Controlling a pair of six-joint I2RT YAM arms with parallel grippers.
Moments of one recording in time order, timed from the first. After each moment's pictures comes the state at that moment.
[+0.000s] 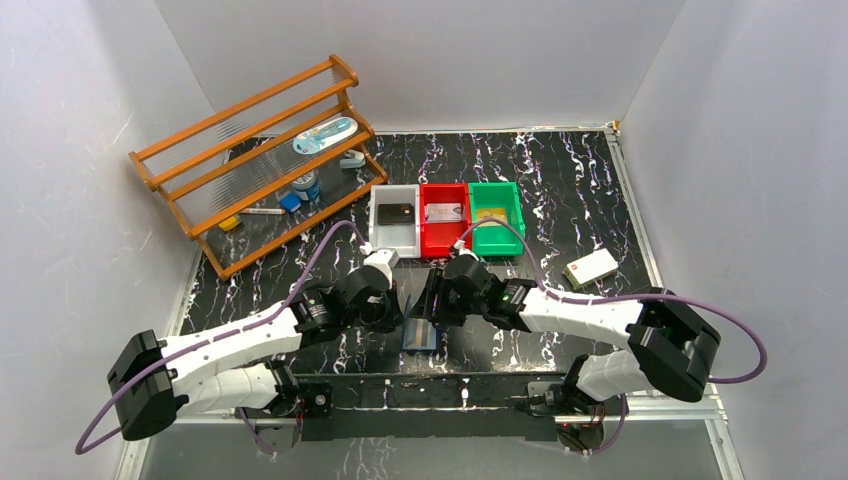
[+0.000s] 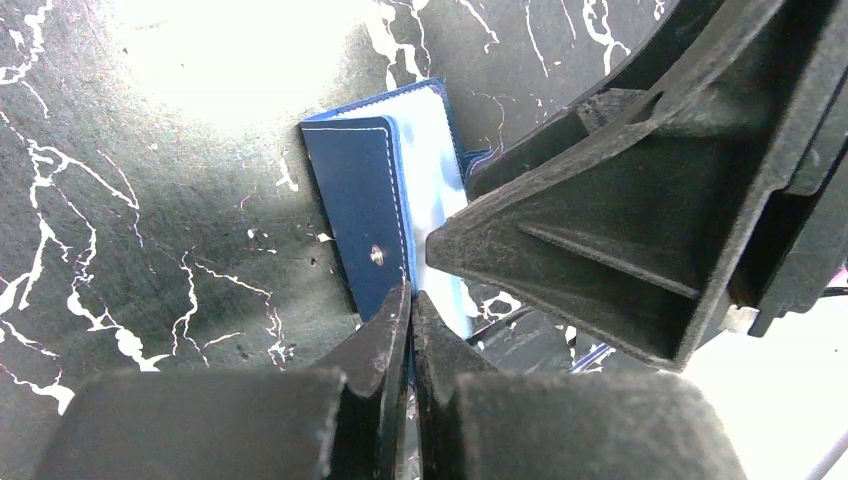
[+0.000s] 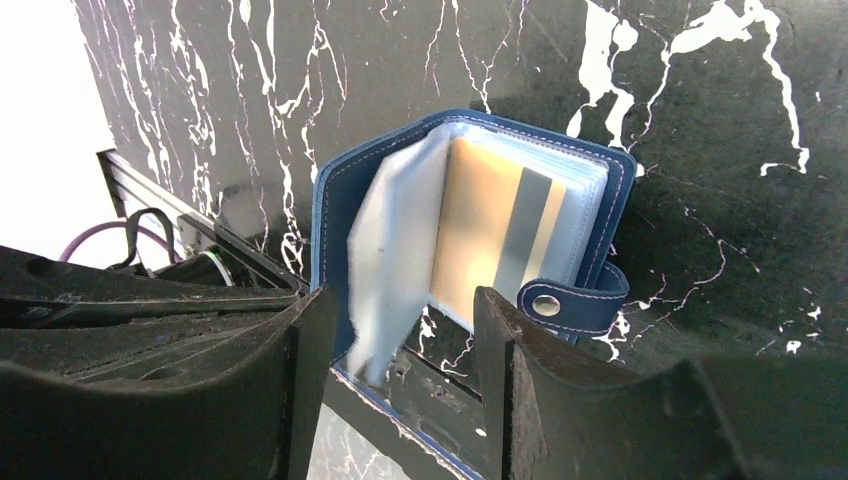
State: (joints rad) left arm -1.02 1.05 0.65 -0.40 -0.11 -0.75; right arm 1.03 1.35 0.68 -0.09 -0.05 1.09
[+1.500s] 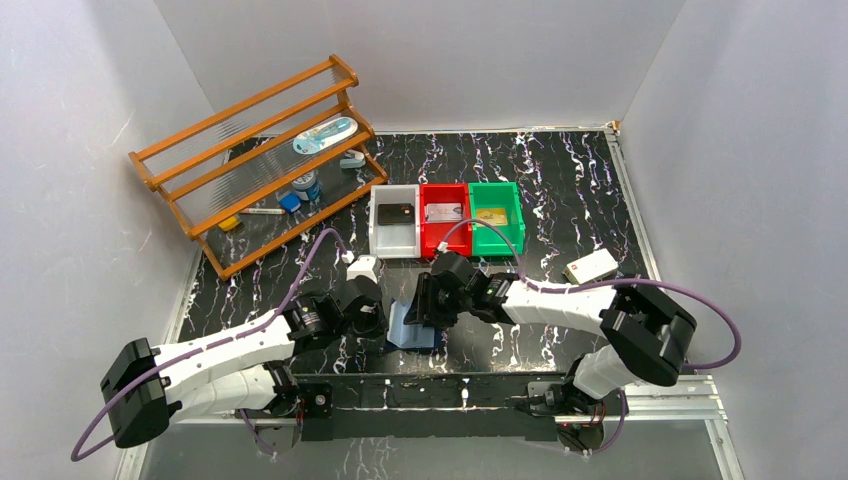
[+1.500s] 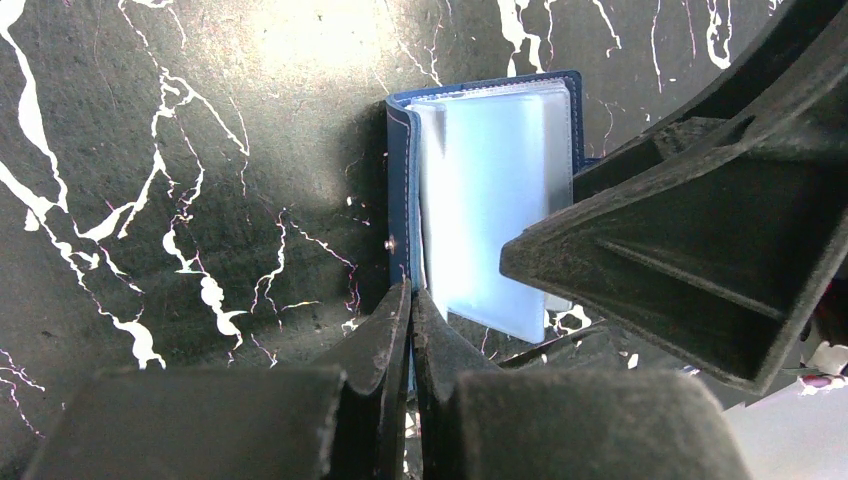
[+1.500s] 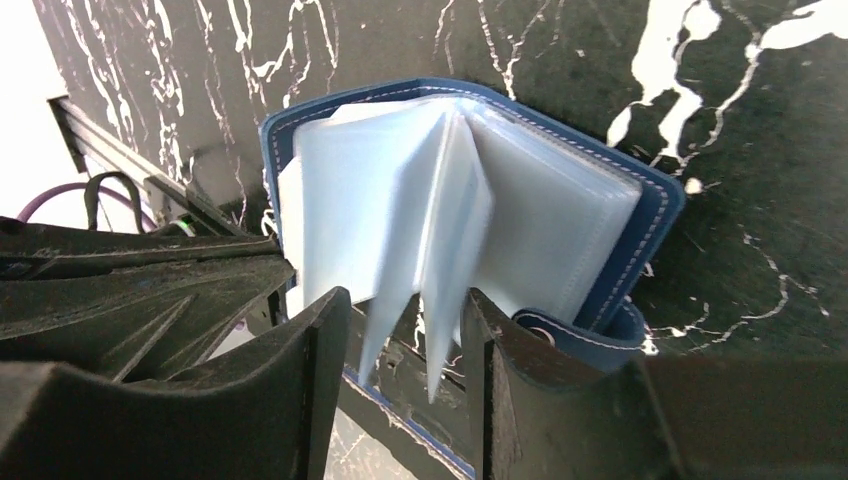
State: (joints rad) left arm -1.02 0.99 0.57 -0.48 -0.23 -0.84; right arm 1.04 1.46 0.75 -0.12 -0.13 1.04
